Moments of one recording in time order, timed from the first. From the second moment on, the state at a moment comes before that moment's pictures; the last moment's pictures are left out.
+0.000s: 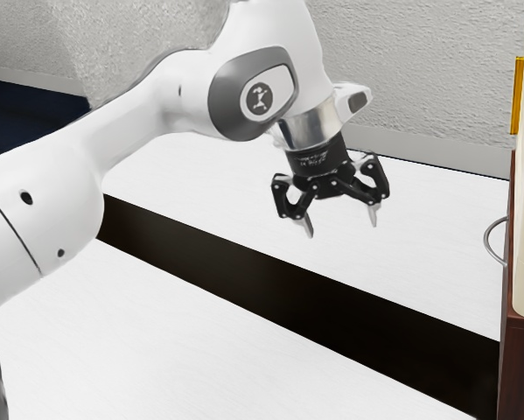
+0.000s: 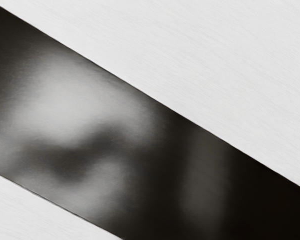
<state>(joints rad) -0.27 0.38 0.13 -1.17 -0.17 1.65 -0.71</state>
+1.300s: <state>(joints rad) -0.26 0.66 -0.05 -0.86 -0.14 1.67 -0.90</state>
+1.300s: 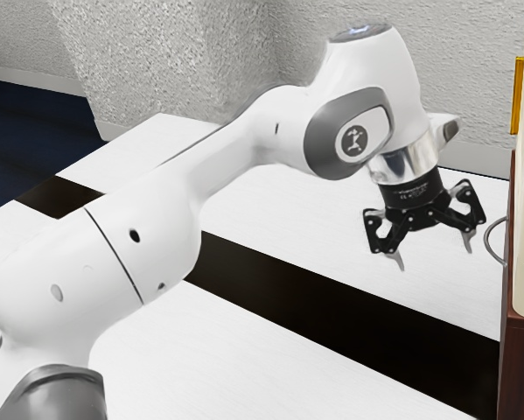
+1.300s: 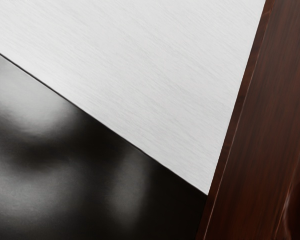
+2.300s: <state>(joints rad) -0.24 0.60 -0.07 -0.96 -0.20 1.88 -0.75</state>
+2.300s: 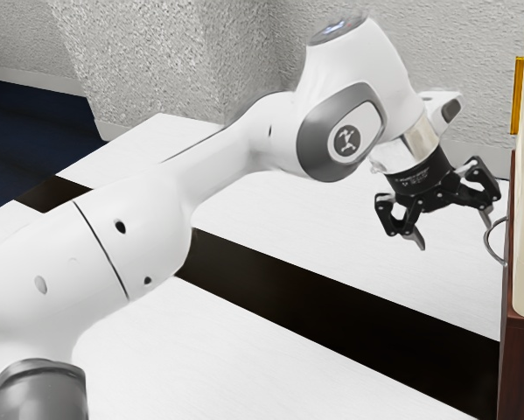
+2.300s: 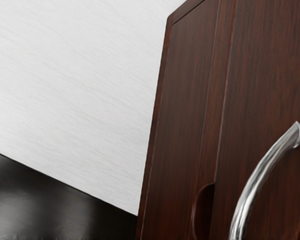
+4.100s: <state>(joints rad) -0.23 0.39 0.01 -1.33 -0.22 2.01 -0.68</state>
